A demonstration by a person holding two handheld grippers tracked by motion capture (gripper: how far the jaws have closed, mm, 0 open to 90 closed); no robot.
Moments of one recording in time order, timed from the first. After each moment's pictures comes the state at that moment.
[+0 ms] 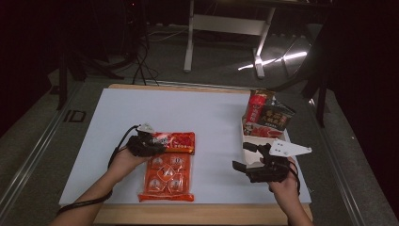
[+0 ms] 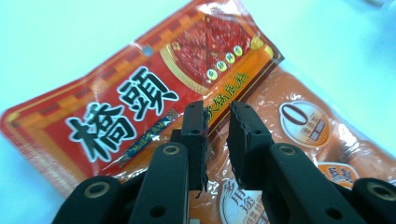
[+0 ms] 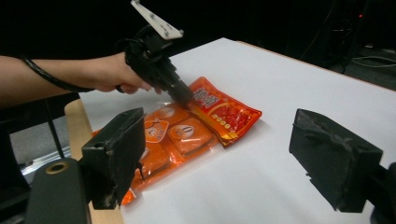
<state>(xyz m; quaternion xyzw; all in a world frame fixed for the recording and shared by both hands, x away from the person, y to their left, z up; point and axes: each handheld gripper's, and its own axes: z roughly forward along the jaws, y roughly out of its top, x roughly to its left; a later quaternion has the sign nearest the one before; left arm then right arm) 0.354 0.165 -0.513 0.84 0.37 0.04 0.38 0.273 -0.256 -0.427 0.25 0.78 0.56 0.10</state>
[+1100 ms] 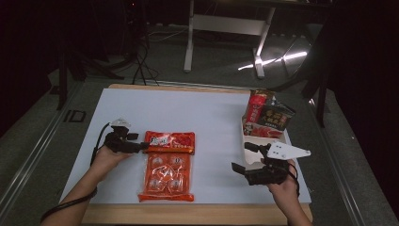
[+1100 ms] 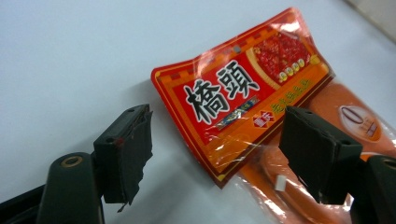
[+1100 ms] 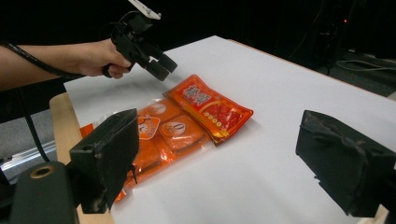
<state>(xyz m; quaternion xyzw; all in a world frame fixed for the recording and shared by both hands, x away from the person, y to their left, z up) 0.361 0.229 -0.525 0.80 0.44 0.06 0.41 0.267 -0.252 -0.426 0.25 0.79 0.55 0.13</state>
